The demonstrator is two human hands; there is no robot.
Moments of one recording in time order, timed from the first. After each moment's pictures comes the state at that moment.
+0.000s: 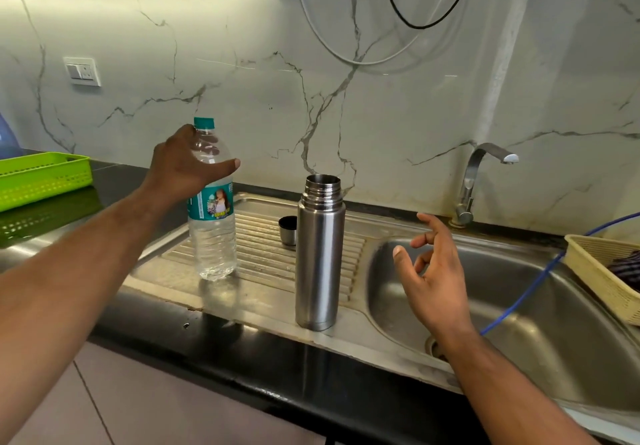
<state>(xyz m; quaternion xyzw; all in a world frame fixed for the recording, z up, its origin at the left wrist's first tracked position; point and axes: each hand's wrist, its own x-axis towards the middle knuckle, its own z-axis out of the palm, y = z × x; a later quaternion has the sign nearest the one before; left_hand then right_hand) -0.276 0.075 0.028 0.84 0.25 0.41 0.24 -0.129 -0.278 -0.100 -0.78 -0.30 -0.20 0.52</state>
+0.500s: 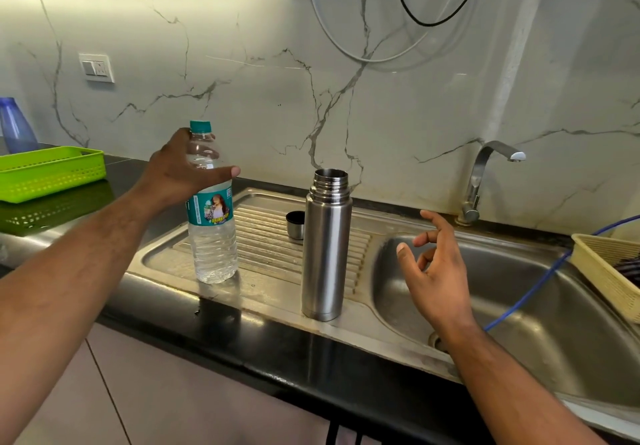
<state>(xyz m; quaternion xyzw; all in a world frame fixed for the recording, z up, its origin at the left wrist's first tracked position) -0.310 0.077 0.021 0.85 0.24 0.37 0.28 -0.134 -0.278 -0.100 -0.78 -0.29 -0.17 0.53</state>
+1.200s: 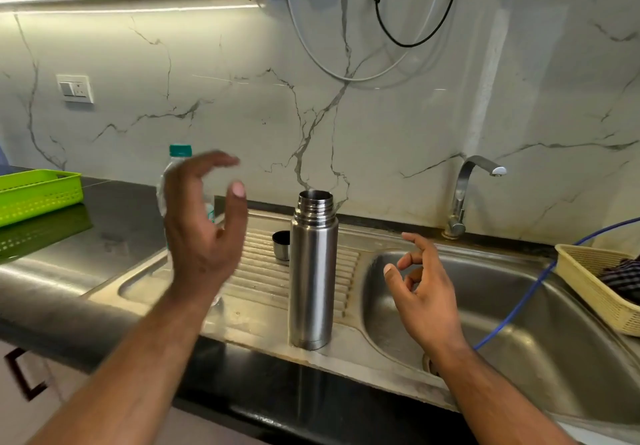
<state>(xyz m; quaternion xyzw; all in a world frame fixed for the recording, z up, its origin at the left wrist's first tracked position) -0.295 -0.038 -0.011 0.69 -0.01 0.70 0.17 -0.144 -0.278 -0.092 -0.78 -0.27 -0.13 0.54</state>
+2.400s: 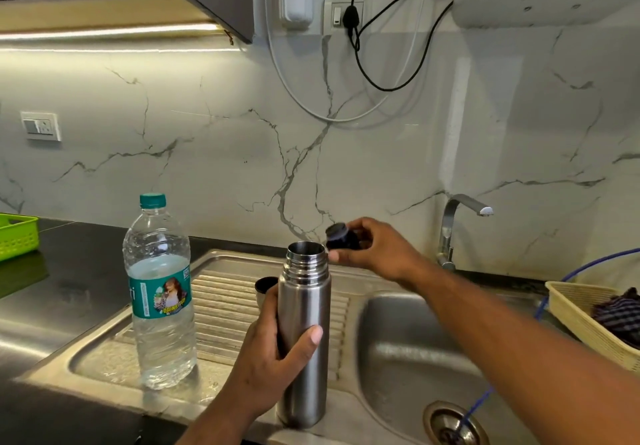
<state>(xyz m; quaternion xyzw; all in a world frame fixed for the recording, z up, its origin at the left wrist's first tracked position) -0.252 -0.068 -0.093 0.79 0.00 0.33 0.52 -0.072 -0.208 0.020 -0.81 -0.39 0.04 0.44</state>
